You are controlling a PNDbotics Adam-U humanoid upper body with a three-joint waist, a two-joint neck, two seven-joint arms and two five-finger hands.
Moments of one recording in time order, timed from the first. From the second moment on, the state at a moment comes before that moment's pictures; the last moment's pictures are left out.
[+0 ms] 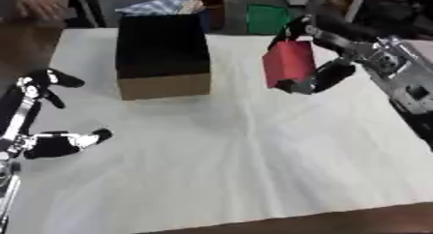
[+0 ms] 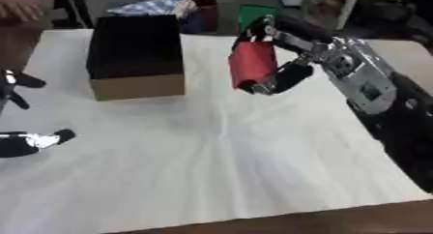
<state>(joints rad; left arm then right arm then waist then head) -0.34 0.33 -0.08 -1.72 -0.55 -0.10 -0.08 -0.78 -0.66 0.32 -1.38 0.31 -0.37 0.34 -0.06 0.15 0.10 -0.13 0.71</state>
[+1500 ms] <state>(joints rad) -0.45 0.27 -0.20 -1.72 -0.53 -0.17 -0.19 -1.07 -0.38 0.06 -0.73 0.79 -0.46 0.01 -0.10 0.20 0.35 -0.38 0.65</state>
